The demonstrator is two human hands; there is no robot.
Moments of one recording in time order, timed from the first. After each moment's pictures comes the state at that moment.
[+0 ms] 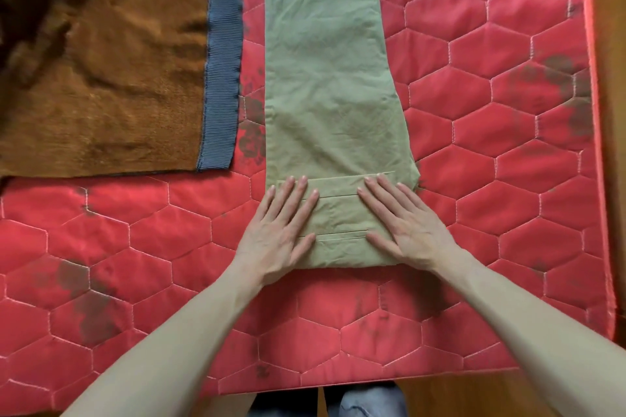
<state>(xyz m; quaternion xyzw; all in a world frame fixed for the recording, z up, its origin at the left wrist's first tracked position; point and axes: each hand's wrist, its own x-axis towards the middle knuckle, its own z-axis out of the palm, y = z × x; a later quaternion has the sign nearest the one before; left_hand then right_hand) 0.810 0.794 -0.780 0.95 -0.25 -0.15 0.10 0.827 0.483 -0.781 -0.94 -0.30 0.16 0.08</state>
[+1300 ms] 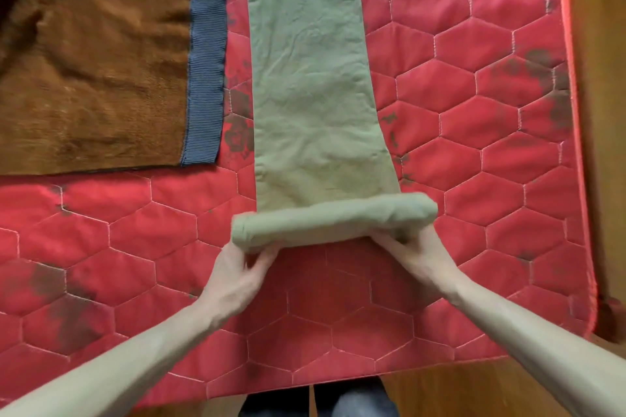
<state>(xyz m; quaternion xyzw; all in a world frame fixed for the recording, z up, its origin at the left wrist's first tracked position) 0.768 0.815 -0.726 0.80 0.12 -0.27 0.52 0.790 0.492 -0.734 -0.82 0.10 0.26 0.50</state>
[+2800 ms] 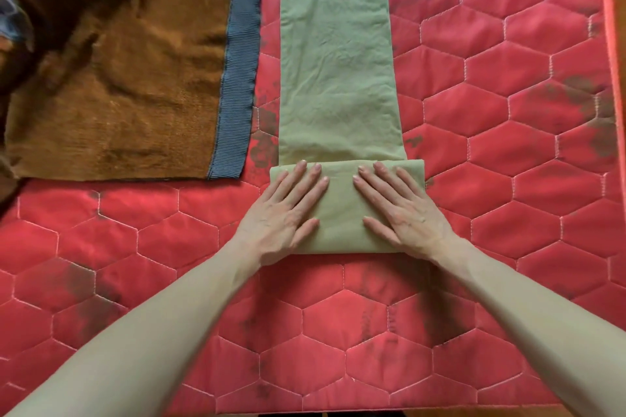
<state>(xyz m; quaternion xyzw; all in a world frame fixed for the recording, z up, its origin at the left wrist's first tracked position) 0.863 0.807 -0.780 0.94 -0.30 -0.14 0.08 0.877 0.504 -0.791 -0.94 -0.34 0.06 0.09</state>
